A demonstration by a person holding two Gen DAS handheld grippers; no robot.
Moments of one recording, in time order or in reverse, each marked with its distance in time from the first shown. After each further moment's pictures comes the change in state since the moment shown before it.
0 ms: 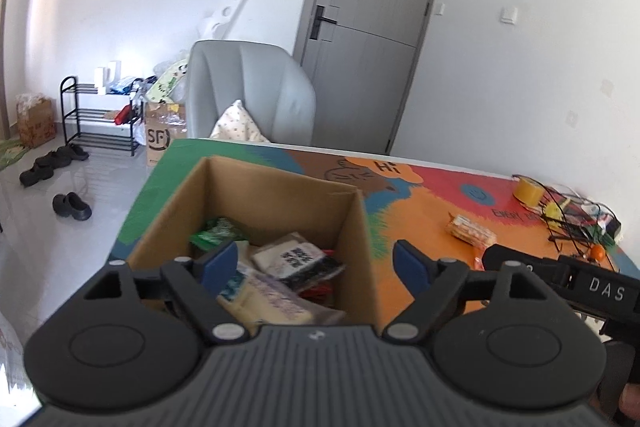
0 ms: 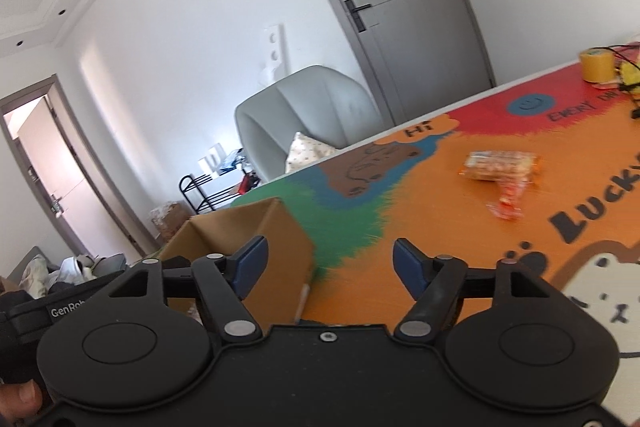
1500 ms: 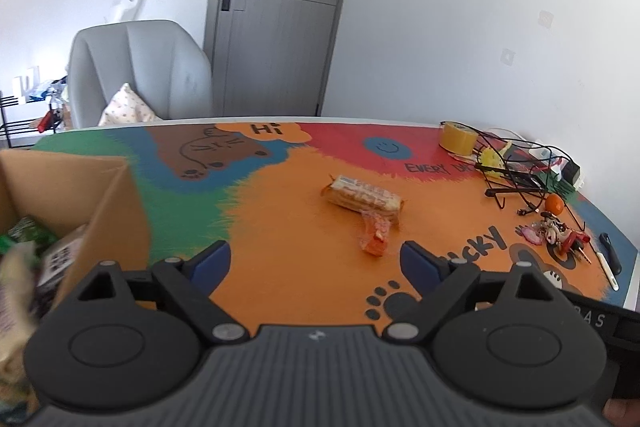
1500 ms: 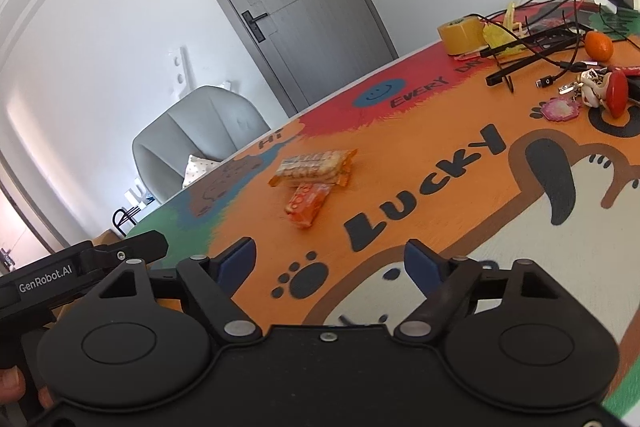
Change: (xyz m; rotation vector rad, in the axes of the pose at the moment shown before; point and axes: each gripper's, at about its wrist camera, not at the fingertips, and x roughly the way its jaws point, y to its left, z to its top) left arm 0.090 -0.135 -0.023 0.130 0.091 -0.166; right arm -0.017 -0.152 -0.001 0.157 -0.013 -0.181
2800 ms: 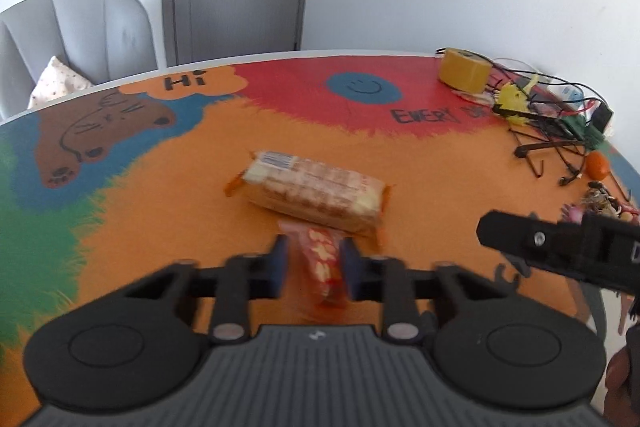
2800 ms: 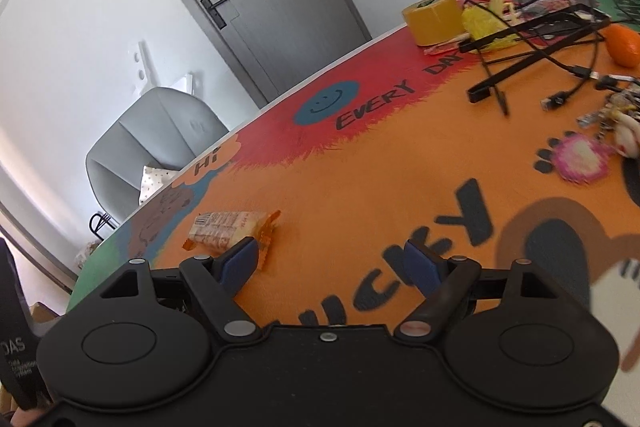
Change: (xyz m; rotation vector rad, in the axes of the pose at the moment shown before) left arm 0.160 -0.054 0.017 0.074 0.200 -0.002; right arm 0.091 -0.054 0.069 0.049 0.088 -0.047
